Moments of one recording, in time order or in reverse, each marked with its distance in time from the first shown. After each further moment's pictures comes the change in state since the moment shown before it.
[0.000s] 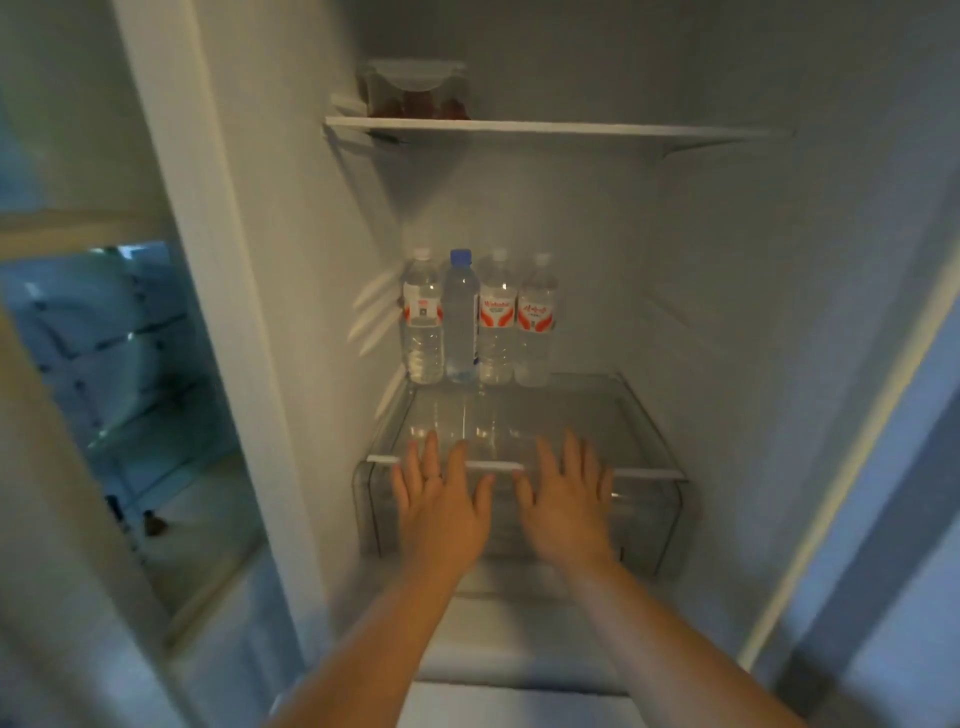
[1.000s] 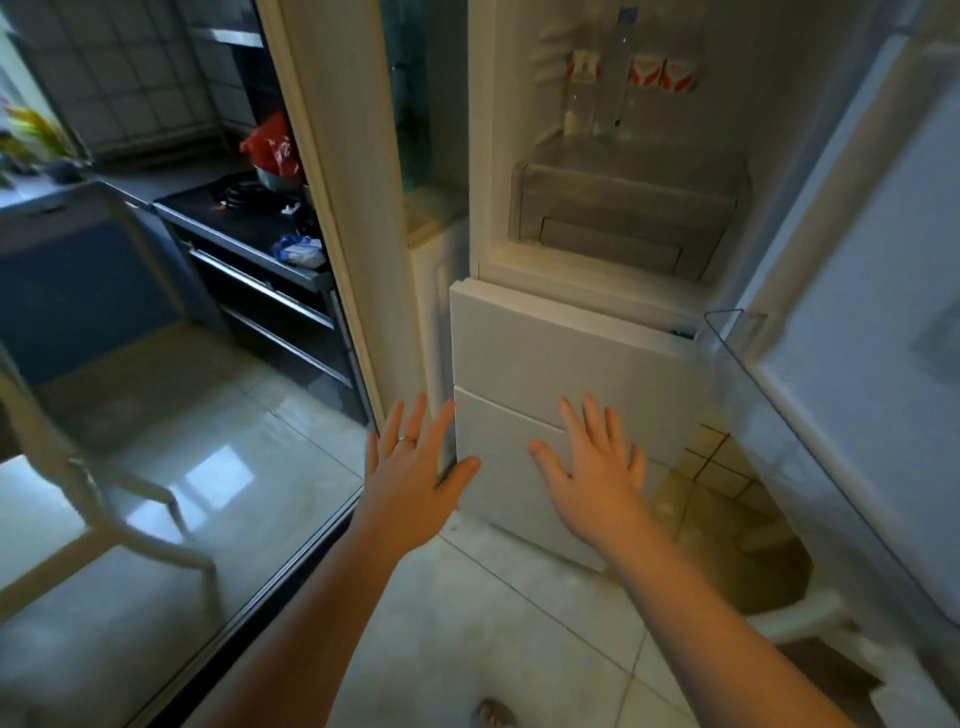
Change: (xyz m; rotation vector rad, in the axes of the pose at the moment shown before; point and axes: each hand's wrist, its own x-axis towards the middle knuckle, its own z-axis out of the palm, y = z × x) left_hand -0.539 0.032 -0.175 0.048 -0.306 -0.373; right_hand -0.469 0.056 -0.141 0.263 -0.588 -0.219
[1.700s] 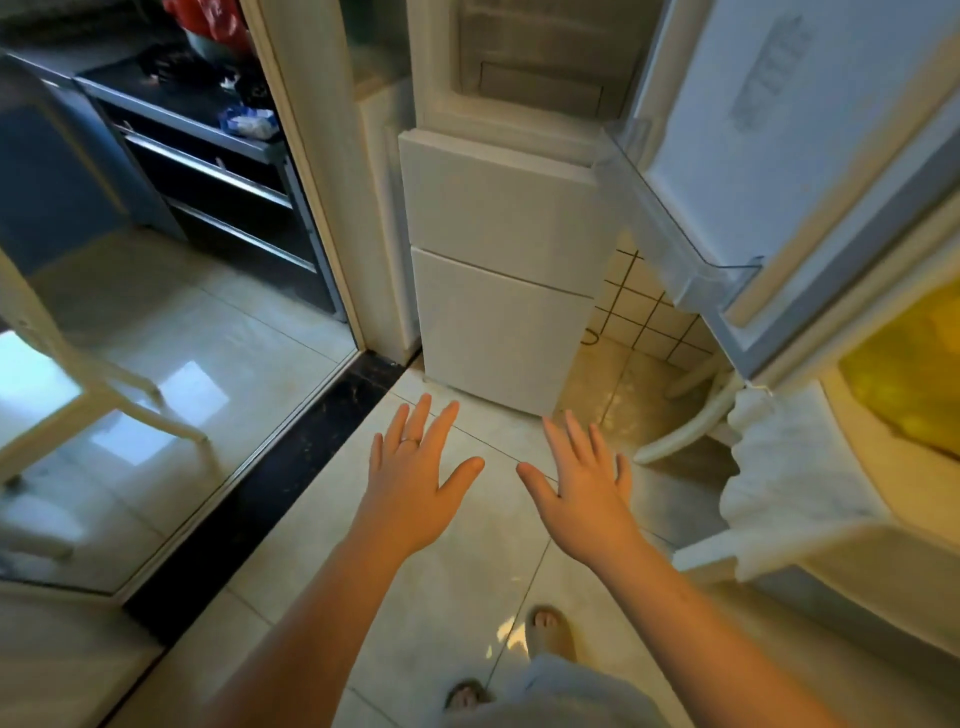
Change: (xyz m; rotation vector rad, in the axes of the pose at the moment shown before) left_hand -0.291 0.046 0.077 -0.090 -0.165 0.012; right_hand -0.317 0.084 0.041 -0.090 -0.145 0.097
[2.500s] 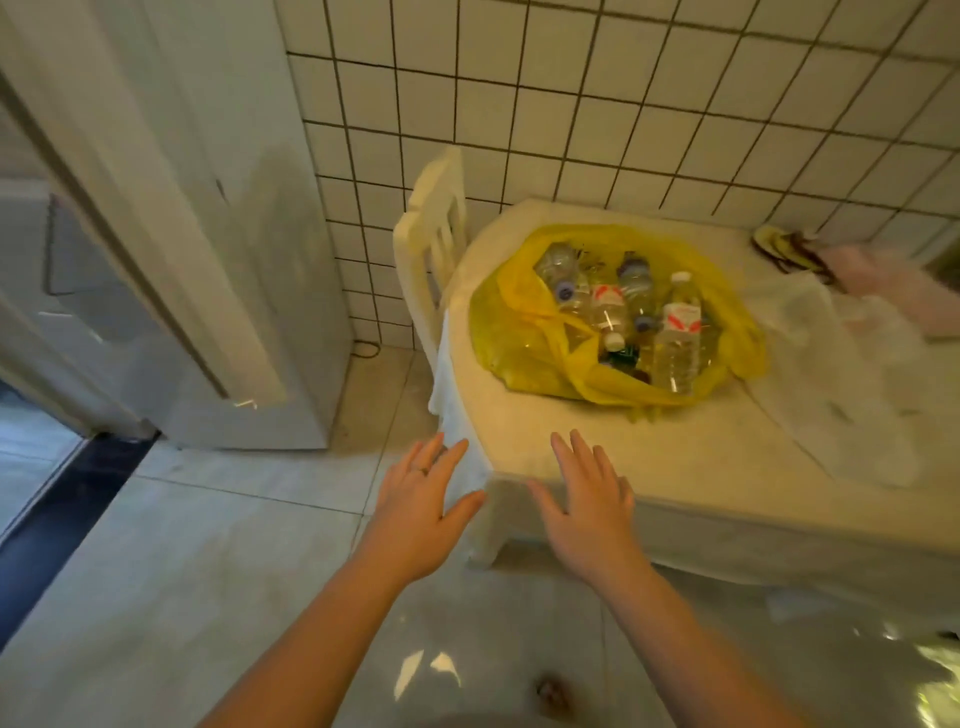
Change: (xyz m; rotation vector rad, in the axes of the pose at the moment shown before) left_hand 0.008 0.453 0.264 -0.037 -0.260 0.384; right_hand -0.110 0.476 -0.176 0.114 0.216 0.381
